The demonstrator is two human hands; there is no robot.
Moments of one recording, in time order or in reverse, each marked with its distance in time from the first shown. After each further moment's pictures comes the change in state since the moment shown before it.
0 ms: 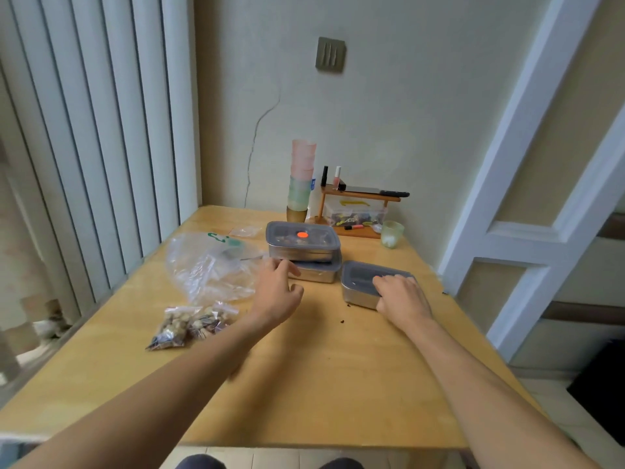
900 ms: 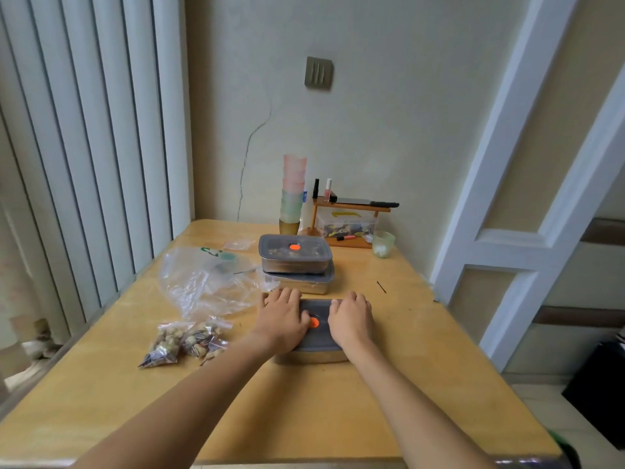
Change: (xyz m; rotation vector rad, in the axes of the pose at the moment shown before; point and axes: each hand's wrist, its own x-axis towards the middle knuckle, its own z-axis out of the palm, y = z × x) left_hand -0.011 0.000 0.023 0.486 -0.177 0.155; right_hand 0.001 -0.093 0.009 0.570 0.021 0.460
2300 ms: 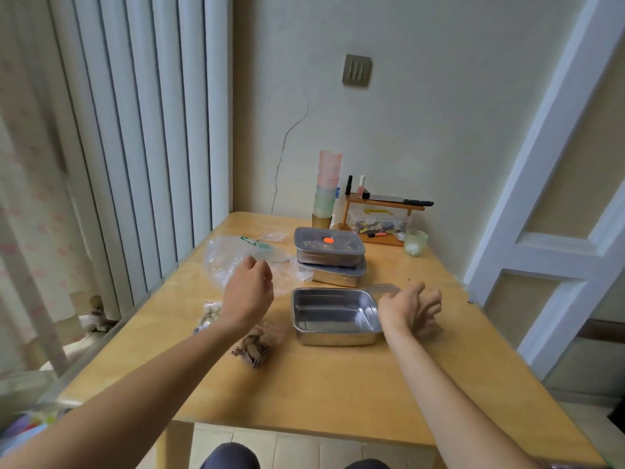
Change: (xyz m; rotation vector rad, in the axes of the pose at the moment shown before) left_hand -0.041 -0.077 -0.066 -0.131 0.364 -0.221; right_hand -0.009 -0.003 -0.026 0.320 0.293 0.400
